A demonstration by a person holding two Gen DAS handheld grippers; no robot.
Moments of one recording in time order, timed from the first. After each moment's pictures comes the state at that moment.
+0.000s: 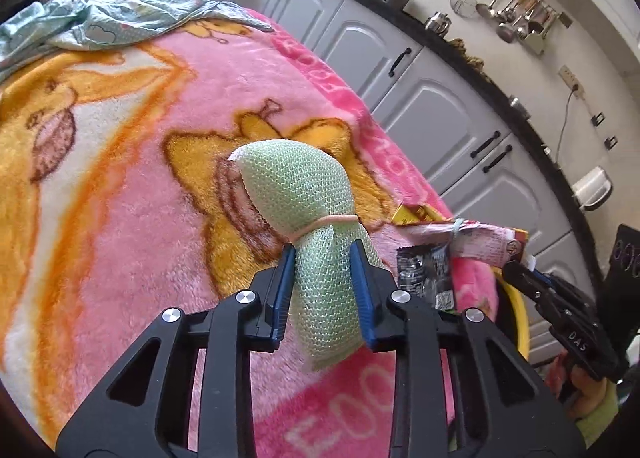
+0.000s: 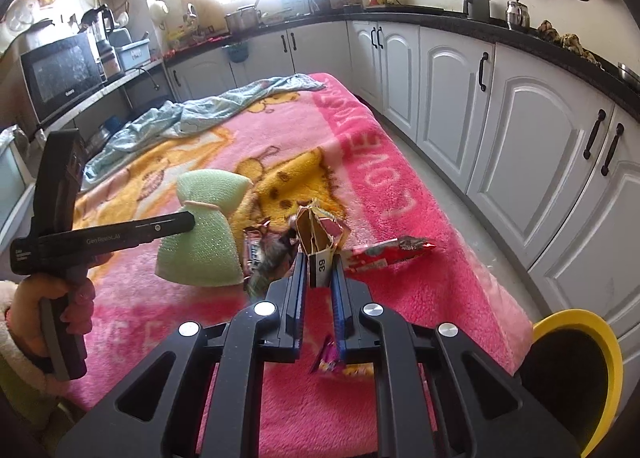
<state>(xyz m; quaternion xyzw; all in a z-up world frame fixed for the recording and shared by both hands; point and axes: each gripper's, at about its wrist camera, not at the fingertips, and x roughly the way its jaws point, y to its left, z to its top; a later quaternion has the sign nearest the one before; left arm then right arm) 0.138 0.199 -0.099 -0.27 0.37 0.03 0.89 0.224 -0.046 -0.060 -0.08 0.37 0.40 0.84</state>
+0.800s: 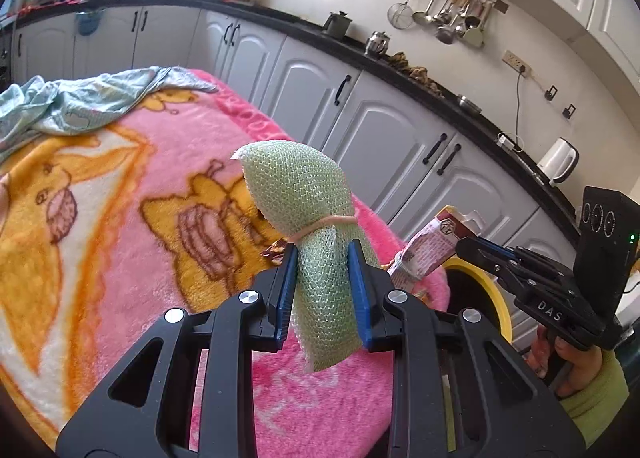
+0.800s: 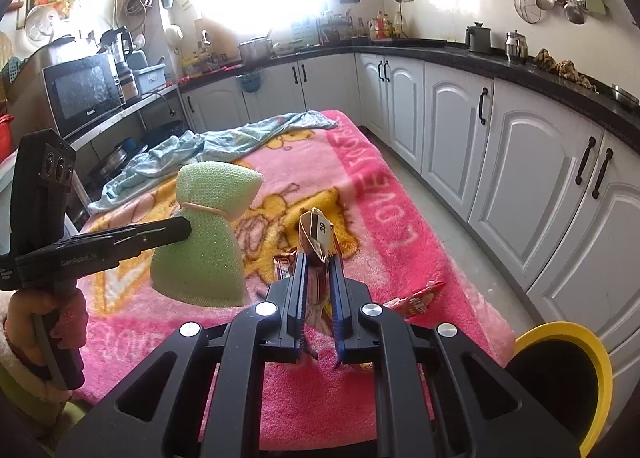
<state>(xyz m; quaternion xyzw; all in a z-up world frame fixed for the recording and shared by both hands) 0.105 0.154 -0.030 -0.20 0.31 -0.02 0.93 0.198 -0.062 -0.015 -0.06 0.32 0.41 0.85</state>
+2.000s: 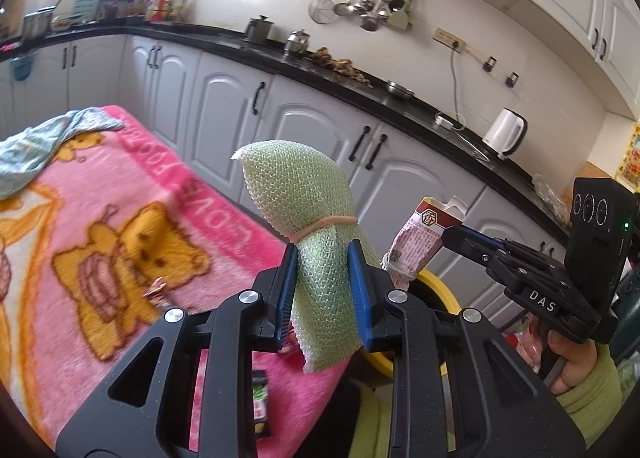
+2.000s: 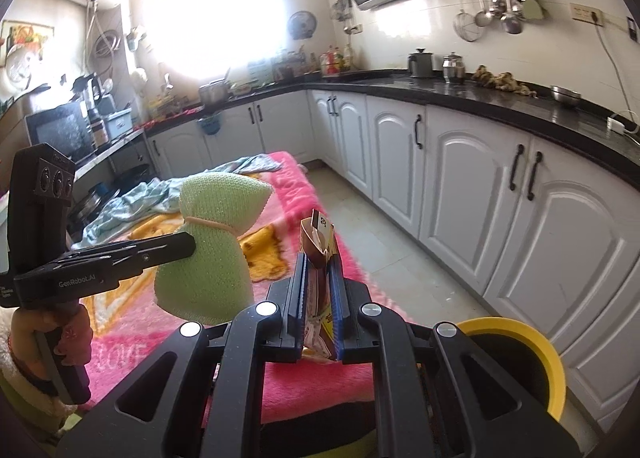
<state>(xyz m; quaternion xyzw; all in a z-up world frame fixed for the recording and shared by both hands) 0.147 0.051 0.012 -0.14 0.30 -0.12 0.94 0.193 -0.170 0.027 -0.02 0.28 0.34 0.90</state>
